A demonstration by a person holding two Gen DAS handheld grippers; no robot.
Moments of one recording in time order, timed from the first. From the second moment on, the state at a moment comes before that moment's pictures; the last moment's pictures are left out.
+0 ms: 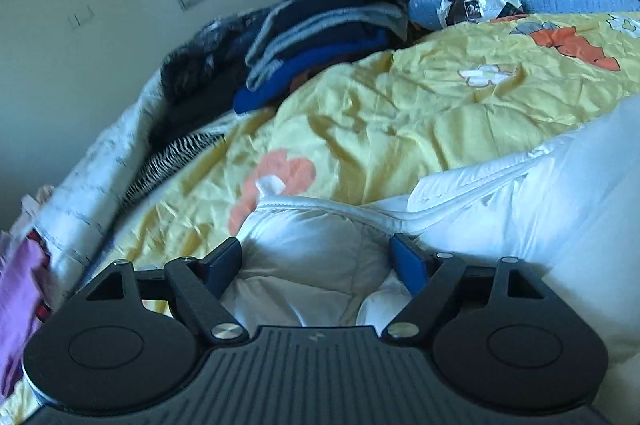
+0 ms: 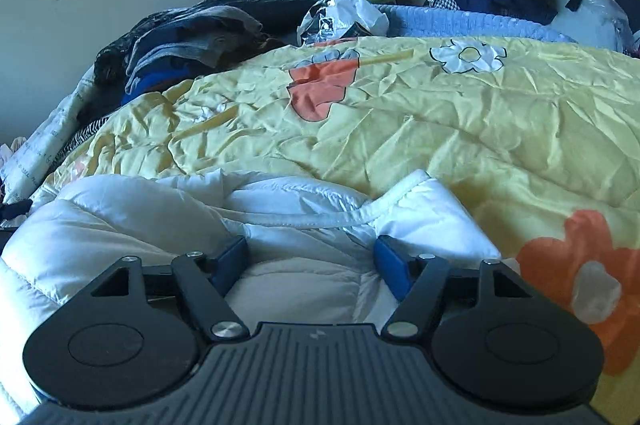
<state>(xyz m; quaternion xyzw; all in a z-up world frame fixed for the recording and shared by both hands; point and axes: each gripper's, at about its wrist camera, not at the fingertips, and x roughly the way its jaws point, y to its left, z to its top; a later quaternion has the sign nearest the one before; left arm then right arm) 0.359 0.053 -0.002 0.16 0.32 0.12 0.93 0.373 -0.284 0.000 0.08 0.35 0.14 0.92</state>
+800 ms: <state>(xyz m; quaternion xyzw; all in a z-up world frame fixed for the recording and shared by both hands) 0.302 0.066 0.030 0.11 0.18 0.17 0.96 0.330 -0.325 0.022 0.17 0.29 0.12 0.94</state>
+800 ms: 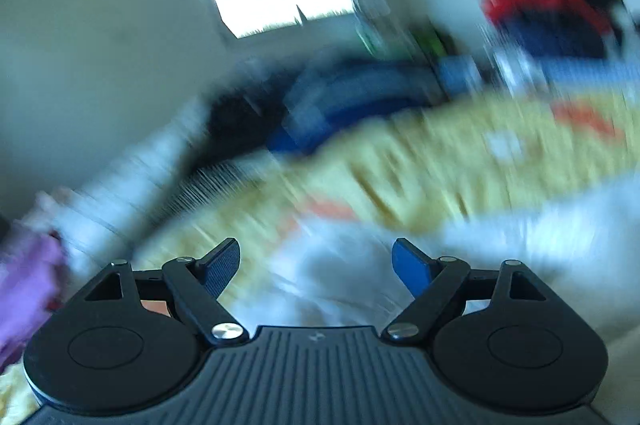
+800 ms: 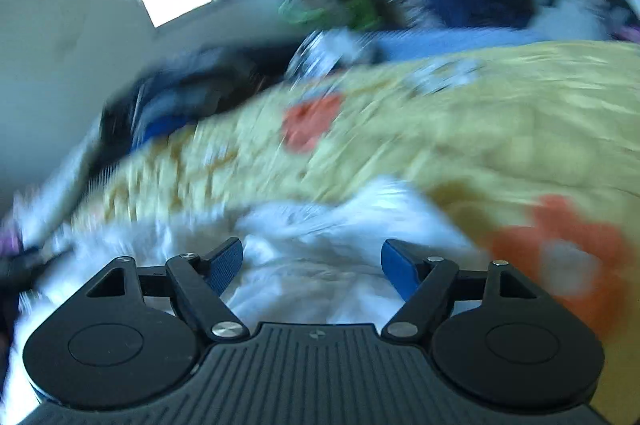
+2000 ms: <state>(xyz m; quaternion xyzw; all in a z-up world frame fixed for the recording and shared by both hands) 0.124 0.155 -0.008 -0.38 0.31 0.13 0.86 0.166 -0.385 -0.019 0.45 0.33 0.11 0.82</state>
